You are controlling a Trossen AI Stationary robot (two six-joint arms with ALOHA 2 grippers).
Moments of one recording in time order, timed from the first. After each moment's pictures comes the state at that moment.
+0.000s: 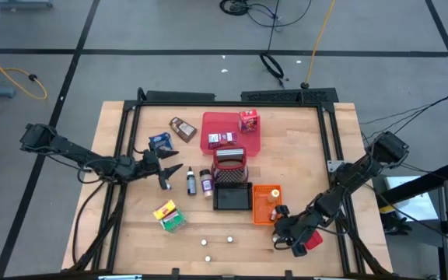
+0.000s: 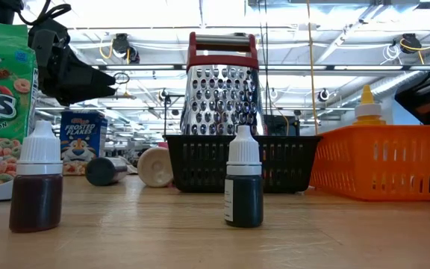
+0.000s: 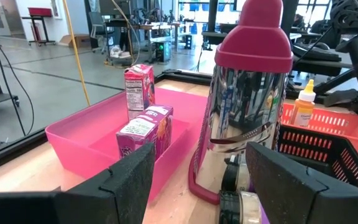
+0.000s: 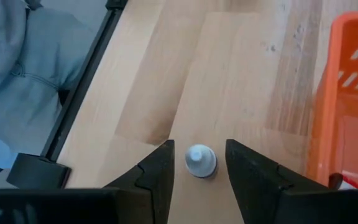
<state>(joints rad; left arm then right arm) -0.26 0.78 0.02 0.70 -0.60 -0.11 0.75 1.52 0.64 0.08 0.10 0.51</state>
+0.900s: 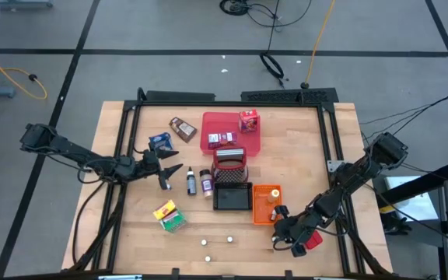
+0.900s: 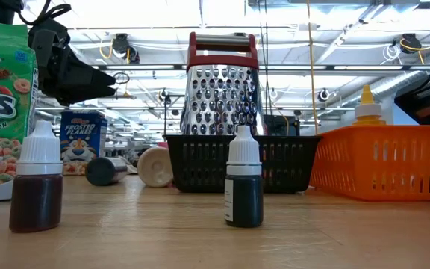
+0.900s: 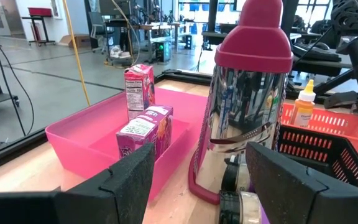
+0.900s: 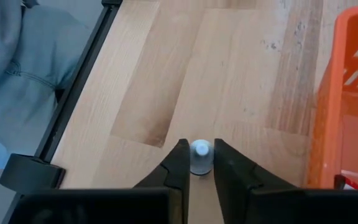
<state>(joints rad) -0.26 0.78 0.02 0.70 -0.60 -0.11 0.75 1.54 0.64 0.09 0.10 0.51</state>
